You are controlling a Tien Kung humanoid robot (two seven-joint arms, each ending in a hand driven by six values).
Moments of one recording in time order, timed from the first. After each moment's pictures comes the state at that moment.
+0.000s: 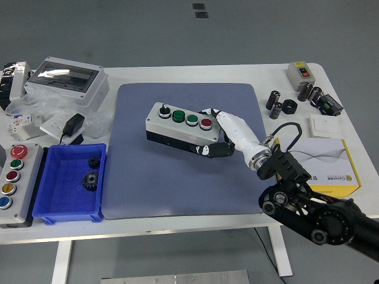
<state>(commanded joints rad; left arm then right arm) -0.04 0.11 -1.49 -0.18 1.61 0.04 0.25 0.53 -0.34 0.56 1.38 -1.61 -0.35 -0.11</state>
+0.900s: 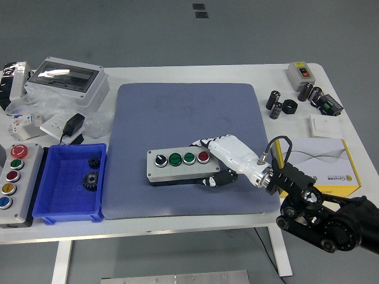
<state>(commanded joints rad) -0.04 0.11 -1.50 -0.18 1.62 0.04 0.25 0.56 -0.38 0.39 1.21 -1.84 -0.39 0.09</state>
